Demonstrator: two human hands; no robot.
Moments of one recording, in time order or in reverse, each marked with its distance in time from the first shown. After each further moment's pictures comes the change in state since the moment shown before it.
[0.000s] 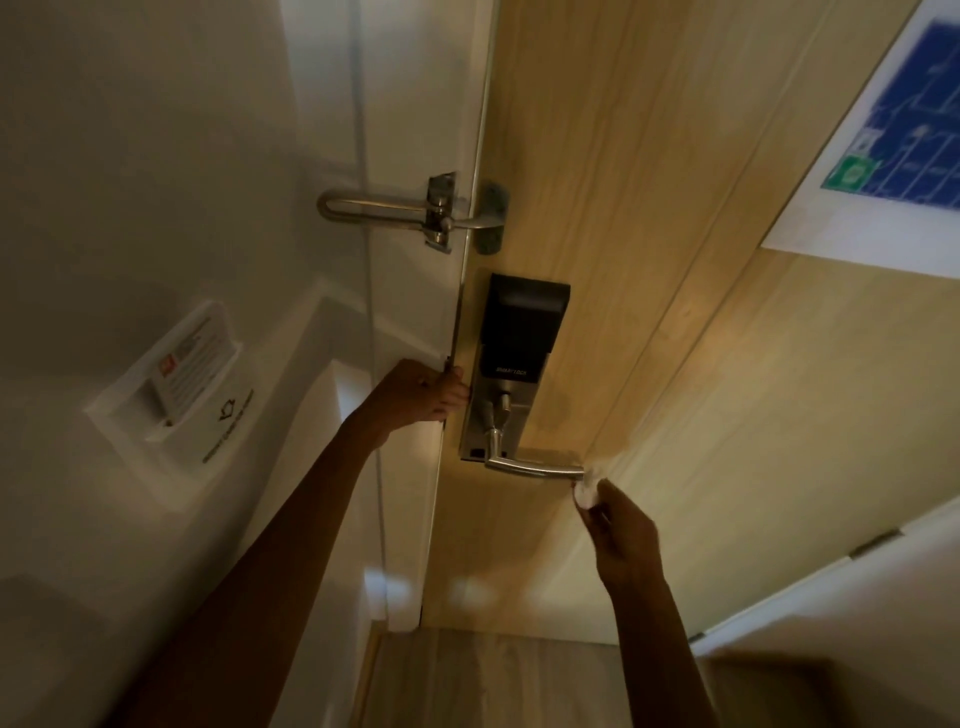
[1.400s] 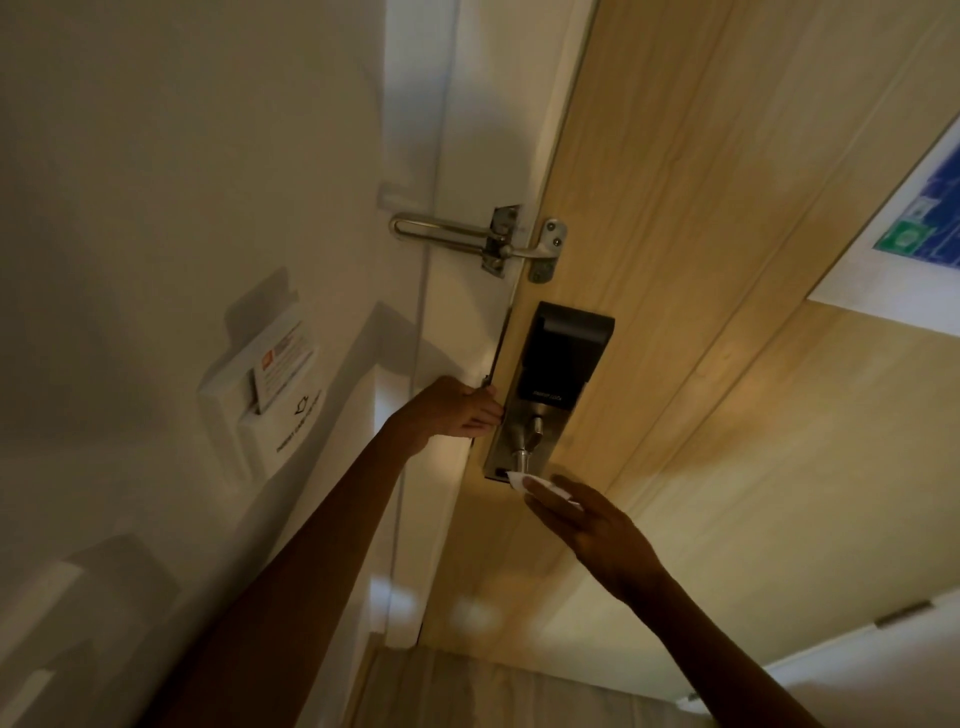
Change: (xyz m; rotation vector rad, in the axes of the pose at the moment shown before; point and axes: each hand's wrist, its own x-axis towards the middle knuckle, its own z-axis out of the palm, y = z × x) left_hand -0.005 0.013 0.004 -0.079 0.076 -0.144; right_hand 0.023 -0.007 0.014 -1.726 -0.734 -1.375
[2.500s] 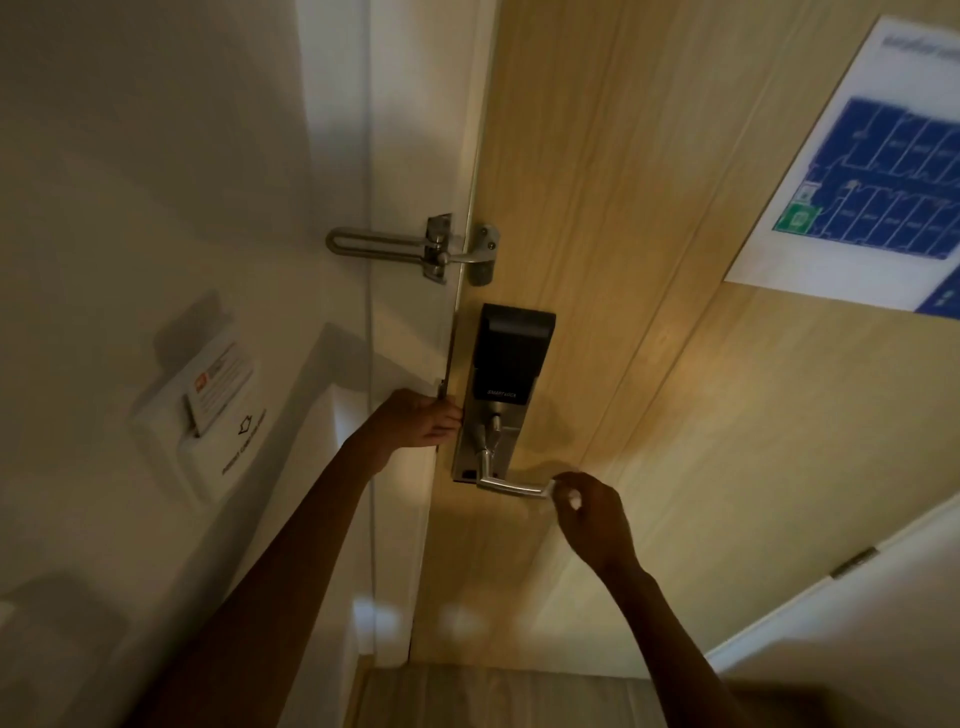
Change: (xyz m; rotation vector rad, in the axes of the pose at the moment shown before) left_hand 0.001 -0.010 0.002 -0.017 -0.027 0.062; right_hand -0.007 0.006 -0.003 0.544 0.399 0.693
